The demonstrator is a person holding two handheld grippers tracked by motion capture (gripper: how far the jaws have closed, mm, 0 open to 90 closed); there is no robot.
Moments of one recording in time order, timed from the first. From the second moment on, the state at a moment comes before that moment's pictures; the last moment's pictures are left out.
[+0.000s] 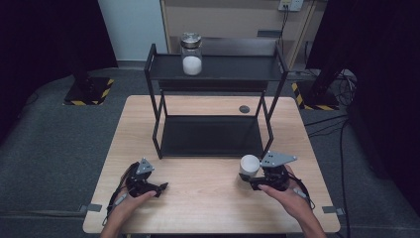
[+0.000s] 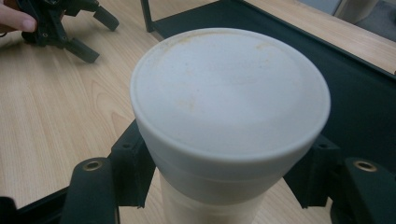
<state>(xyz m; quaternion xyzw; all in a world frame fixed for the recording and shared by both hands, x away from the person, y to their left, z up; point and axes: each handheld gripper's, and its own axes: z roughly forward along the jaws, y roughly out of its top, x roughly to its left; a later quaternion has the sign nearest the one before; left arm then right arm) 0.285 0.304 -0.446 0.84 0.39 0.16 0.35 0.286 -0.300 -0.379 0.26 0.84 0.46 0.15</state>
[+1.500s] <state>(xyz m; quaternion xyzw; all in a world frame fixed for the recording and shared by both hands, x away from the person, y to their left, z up) 0.285 0.303 -0.446 0.84 0.39 0.16 0.35 0.330 -0.294 -0.340 0.25 0.84 0.46 0.15</state>
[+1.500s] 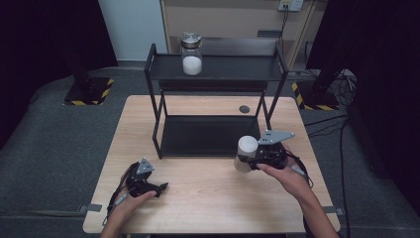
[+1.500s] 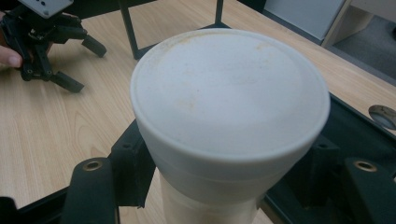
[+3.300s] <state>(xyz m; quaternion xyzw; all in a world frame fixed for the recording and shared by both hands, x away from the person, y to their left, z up) 0.285 0.303 -0.446 0.84 0.39 0.16 0.35 0.362 -0.287 -0.267 0.22 0.84 0.47 0.15</state>
